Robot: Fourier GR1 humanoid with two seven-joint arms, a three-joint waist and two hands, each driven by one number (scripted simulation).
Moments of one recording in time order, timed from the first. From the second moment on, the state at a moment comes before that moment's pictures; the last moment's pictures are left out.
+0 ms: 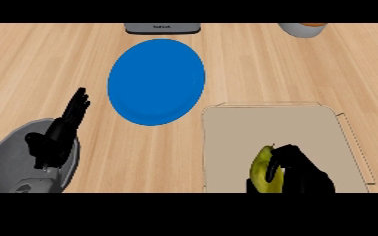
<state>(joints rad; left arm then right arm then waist) -0.05 0.31 -0.04 -1.33 0.13 0.04 -0.14 0.14 -0.20 0.63 -2.07 1.29 -0.09 1.06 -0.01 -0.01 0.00</state>
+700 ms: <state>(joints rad) -0.05 0.31 -0.04 -1.33 0.12 0.01 -0.14 -0.14 -0.08 0.86 -2.09 1.69 0.04 1.16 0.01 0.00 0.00</state>
